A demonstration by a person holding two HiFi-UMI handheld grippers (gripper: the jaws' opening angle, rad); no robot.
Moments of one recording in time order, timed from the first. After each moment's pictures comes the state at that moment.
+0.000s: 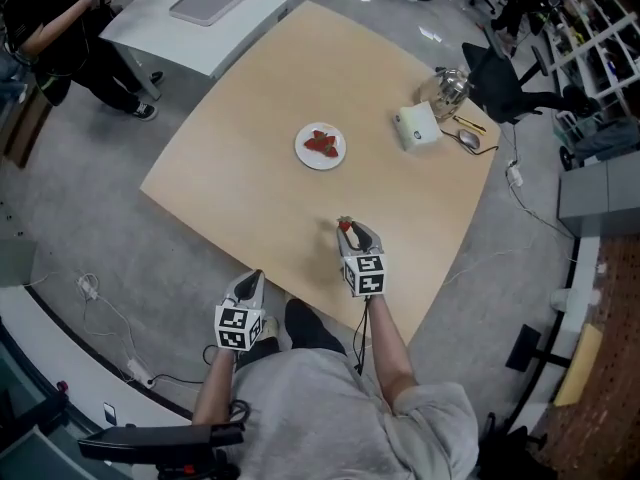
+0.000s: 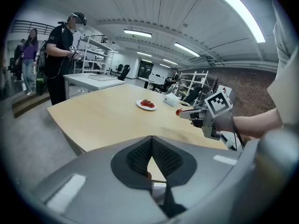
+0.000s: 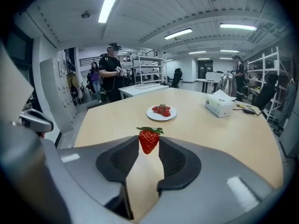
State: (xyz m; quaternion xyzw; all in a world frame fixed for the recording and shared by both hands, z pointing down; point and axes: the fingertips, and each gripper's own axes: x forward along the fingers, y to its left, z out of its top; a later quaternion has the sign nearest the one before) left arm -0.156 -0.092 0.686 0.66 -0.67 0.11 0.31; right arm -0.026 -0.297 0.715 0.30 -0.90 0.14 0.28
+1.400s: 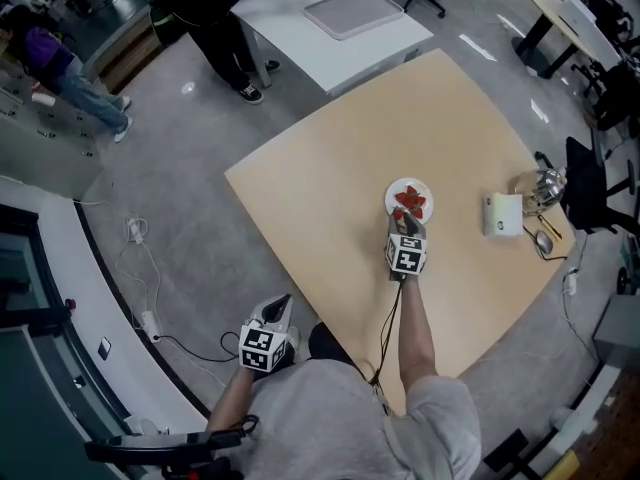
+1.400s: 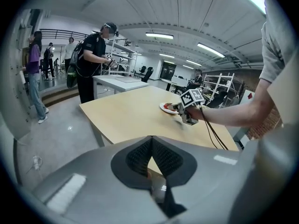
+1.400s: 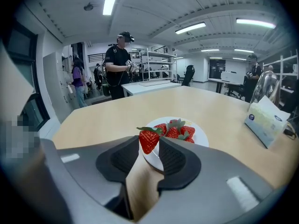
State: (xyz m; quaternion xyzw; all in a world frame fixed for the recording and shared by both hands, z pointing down) left arm -0.200 -0.059 0.675 0.54 -0.76 0.09 0.34; right arm -0.190 -0.422 0.768 0.24 -0.91 0.12 0.30
